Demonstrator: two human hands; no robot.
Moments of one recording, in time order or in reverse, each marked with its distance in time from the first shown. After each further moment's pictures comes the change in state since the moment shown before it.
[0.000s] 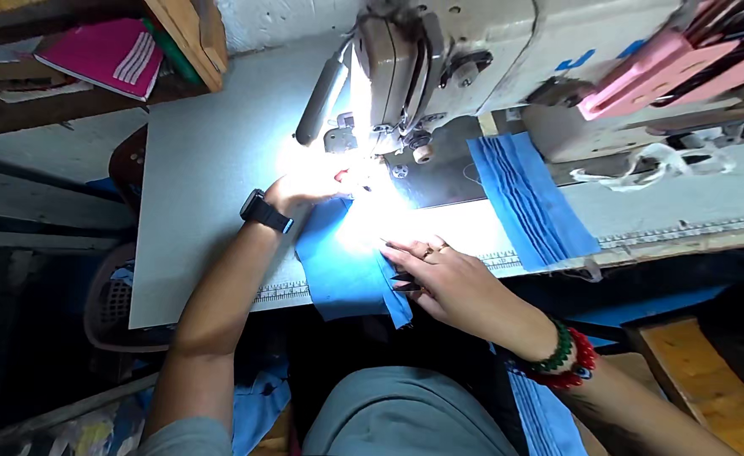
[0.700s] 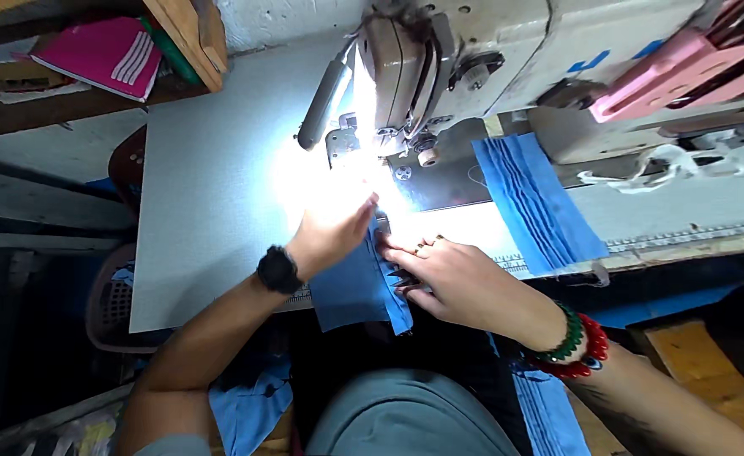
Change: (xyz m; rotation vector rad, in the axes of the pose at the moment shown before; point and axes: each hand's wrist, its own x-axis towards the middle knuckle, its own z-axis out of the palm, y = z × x) left_hand -0.035 0.027 0.072 0.469 0.560 0.236; right_hand 0.016 0.006 -0.011 -0.074 -0.082 -0.079
